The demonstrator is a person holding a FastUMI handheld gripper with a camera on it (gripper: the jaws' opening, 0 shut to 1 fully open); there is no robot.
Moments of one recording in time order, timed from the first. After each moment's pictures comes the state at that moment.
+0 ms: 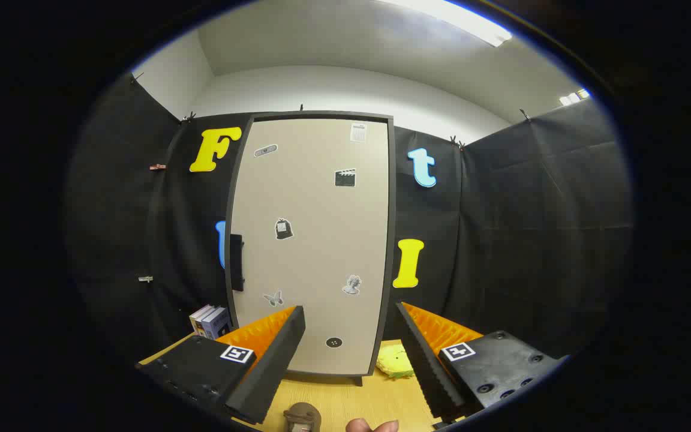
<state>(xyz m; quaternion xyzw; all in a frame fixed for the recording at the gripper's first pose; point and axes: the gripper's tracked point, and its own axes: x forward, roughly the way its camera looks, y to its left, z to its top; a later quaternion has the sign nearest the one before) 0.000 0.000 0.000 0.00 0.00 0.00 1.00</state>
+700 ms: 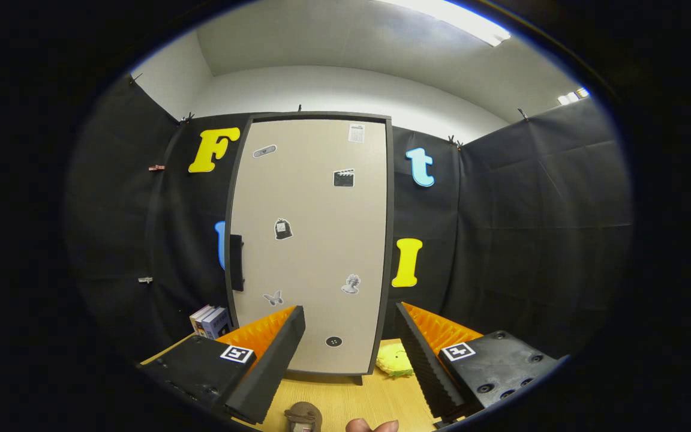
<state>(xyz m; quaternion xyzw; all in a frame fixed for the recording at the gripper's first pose) -0.004 0.002 0.002 0.00 0.00 0.00 1.00</state>
